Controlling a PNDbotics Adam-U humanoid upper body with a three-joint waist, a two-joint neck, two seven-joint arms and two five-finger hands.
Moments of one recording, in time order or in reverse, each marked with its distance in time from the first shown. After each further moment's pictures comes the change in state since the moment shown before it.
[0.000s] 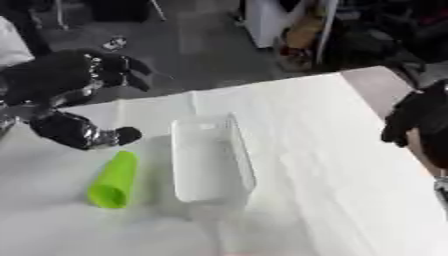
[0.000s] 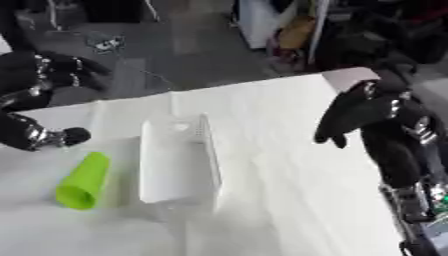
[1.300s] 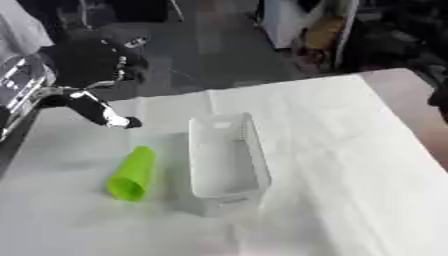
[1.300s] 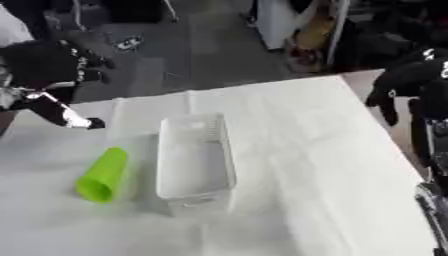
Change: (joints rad) left arm -0.183 -0.030 -0.067 0.478 -0.533 0.064 0.117; right arm 0.000 0.000 0.022 0.000 0.115 0.105 -0.195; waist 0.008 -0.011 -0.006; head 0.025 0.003
